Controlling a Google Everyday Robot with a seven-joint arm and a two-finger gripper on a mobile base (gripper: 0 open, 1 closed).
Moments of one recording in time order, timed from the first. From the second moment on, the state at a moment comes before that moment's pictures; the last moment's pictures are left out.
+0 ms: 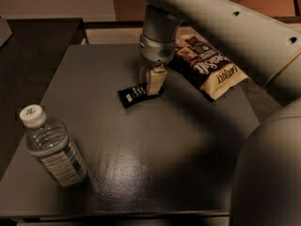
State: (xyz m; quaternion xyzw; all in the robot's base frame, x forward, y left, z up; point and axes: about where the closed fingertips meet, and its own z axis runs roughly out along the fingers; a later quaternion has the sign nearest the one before) arm 0.583 -0.002 0.851 -0.83 0.55 0.07 0.06
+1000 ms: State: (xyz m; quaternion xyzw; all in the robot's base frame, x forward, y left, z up) arm 0.512 -0.013 0.881 -0.84 0.54 0.09 0.07
